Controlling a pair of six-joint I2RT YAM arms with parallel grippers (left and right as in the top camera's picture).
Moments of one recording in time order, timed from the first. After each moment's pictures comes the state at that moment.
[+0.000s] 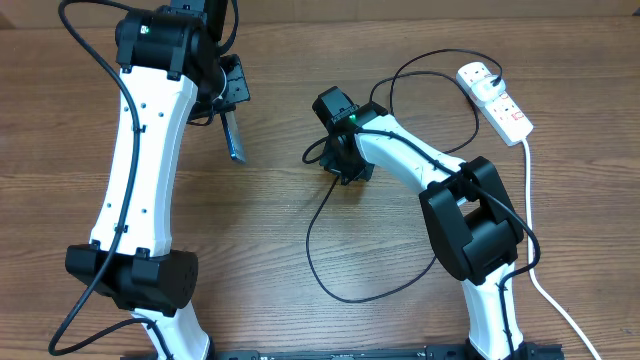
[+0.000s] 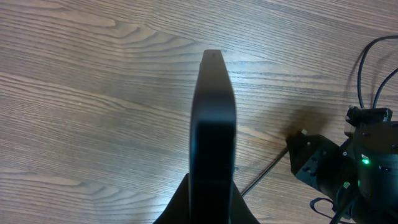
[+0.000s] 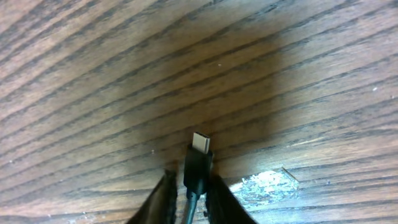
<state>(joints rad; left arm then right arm) -0.20 1.93 2.25 -1.56 -0.06 -0.46 0.56 2.21 1.64 -0.85 0.00 0.88</state>
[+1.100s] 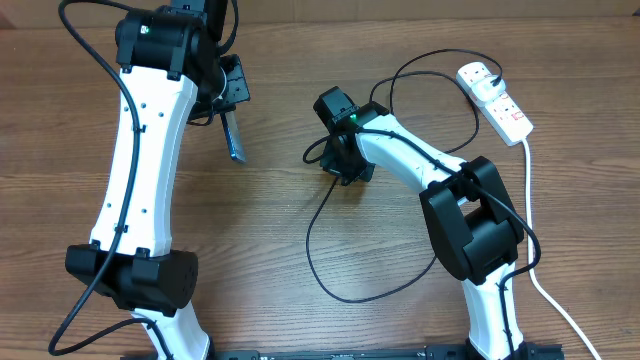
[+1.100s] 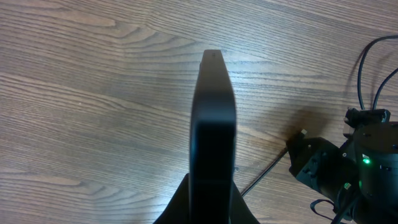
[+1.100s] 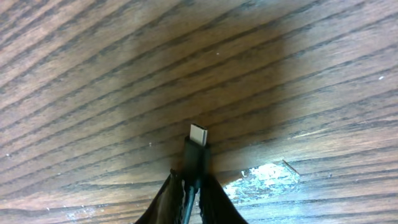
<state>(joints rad) -0.20 1.93 2.25 -1.56 -0.06 -0.46 0.56 2.21 1.64 -0.87 -0.02 0.88</state>
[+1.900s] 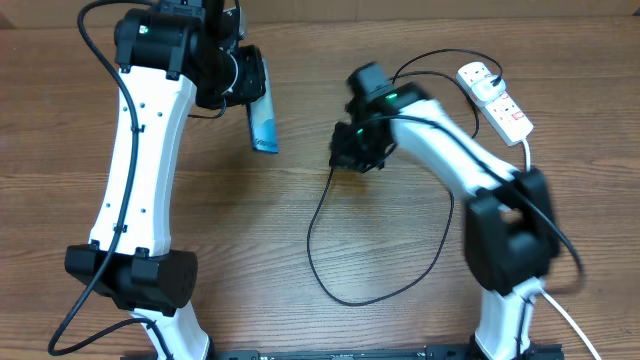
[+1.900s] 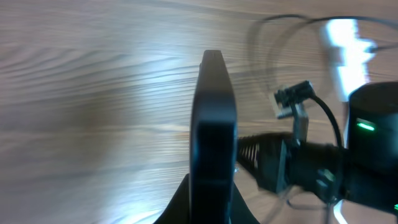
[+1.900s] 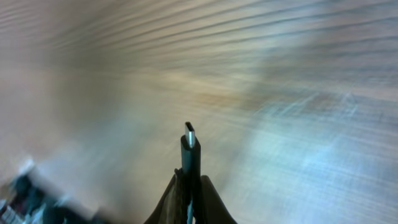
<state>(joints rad) -0.18 1.93 2.25 -1.44 0.31 -0.35 0.43 2.02 1.64 -0.95 -0.51 0.54</state>
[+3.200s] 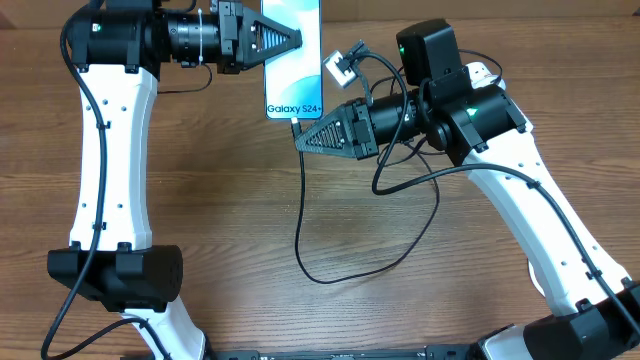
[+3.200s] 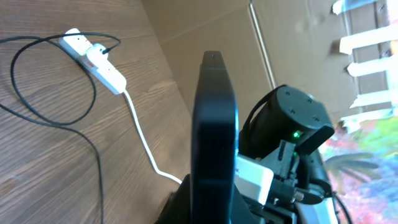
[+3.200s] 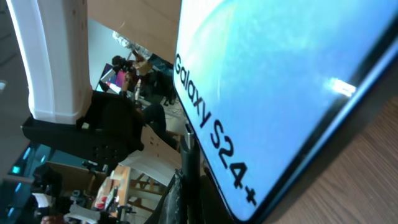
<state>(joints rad) -0.05 1.93 2.25 -1.15 1.28 -0.34 0.43 1.64 1.64 -0.76 -1.22 0.25</state>
